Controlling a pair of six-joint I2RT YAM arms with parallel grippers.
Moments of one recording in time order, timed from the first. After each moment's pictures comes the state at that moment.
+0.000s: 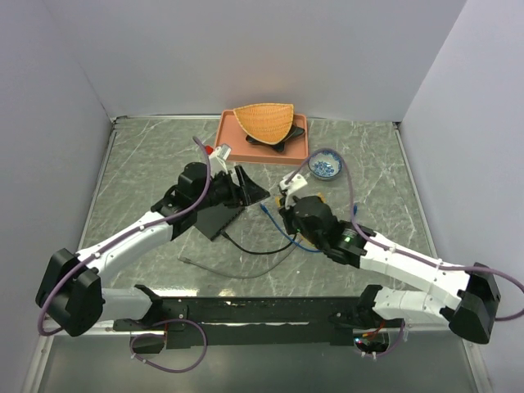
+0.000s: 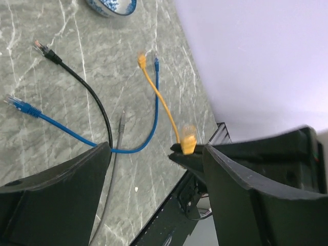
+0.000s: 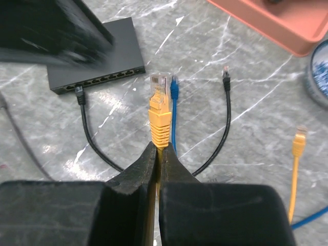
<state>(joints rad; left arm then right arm) -0.61 1.25 0.84 0.14 0.37 -0.81 0.95 1.05 0.79 -0.21 0.36 0.16</state>
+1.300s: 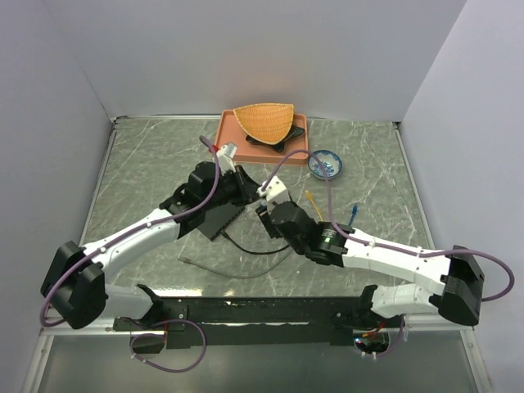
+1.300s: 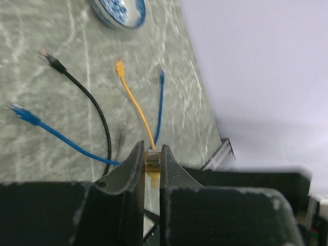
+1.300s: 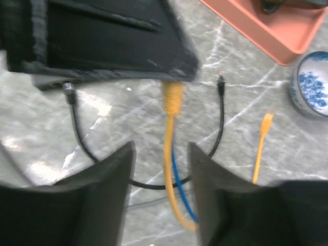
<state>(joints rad) -0.69 1.31 0.90 0.13 0.23 -0.85 1.10 1.22 0.90 -0.25 0.58 0.13</state>
